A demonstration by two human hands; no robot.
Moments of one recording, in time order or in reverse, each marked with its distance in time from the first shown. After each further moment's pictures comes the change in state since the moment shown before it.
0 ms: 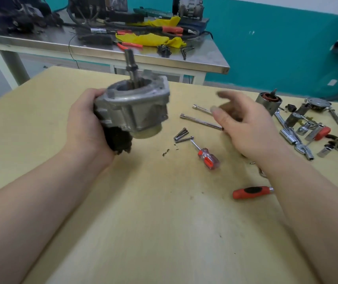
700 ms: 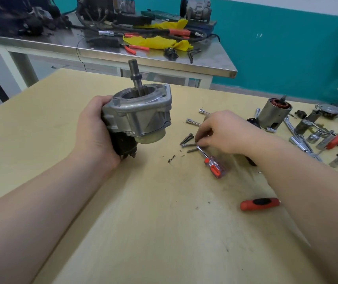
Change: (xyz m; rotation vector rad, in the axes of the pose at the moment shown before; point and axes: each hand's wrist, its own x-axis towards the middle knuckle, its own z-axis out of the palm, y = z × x) left_hand 0.015 -0.004 -0.002 0.015 0.050 -0.042; right_hand 0.061 0.010 0.035 -0.613 -0.520 -0.106
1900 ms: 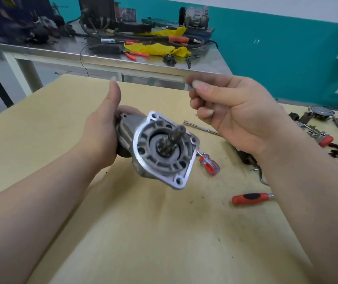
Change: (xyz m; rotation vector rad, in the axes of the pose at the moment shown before) left_hand -0.014 0.013 0.002 0.344 -0.162 0.106; right_hand -0.061 -0.058 -0.056 1.640 0.113 -0.157
